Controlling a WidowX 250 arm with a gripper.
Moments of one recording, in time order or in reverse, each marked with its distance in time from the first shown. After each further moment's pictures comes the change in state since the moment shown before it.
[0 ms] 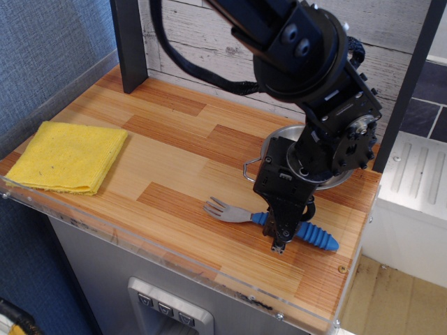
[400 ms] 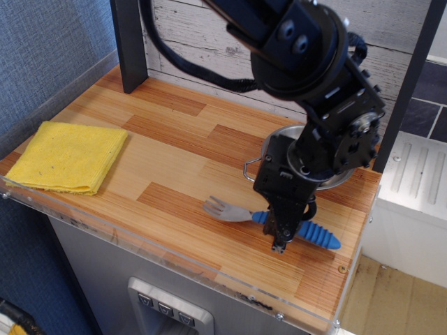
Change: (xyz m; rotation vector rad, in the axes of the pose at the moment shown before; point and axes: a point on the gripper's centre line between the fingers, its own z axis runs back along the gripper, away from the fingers) arm -0.001 0.002 0.010 -0.017 0.006 -0.006
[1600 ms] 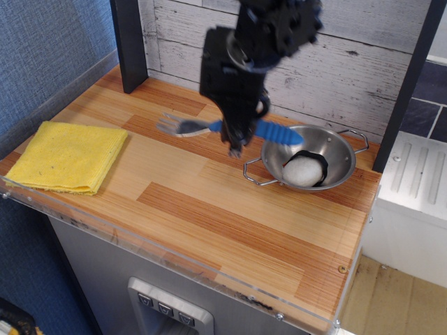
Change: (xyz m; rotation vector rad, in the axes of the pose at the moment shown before) arm 0.075 -0.052 0.058 -0.144 0.001 0.187
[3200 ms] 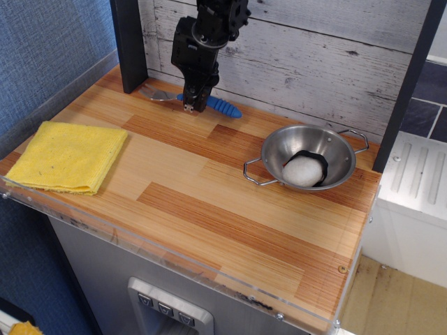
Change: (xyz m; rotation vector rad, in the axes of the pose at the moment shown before) arm 0.045 -0.087 -0.124 0.100 -0.107 -0.165
